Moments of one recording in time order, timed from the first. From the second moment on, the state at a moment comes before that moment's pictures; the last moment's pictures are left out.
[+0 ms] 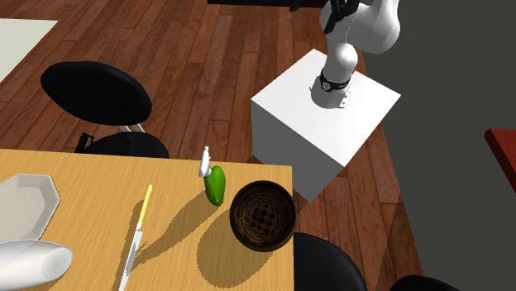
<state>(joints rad) -0.02 -0.80 0.05 -2.26 -0.03 1.54 0.09</state>
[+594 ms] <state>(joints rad) 0.01 -0.76 -0.08 -2.46 -0.05 1.86 -0.12</state>
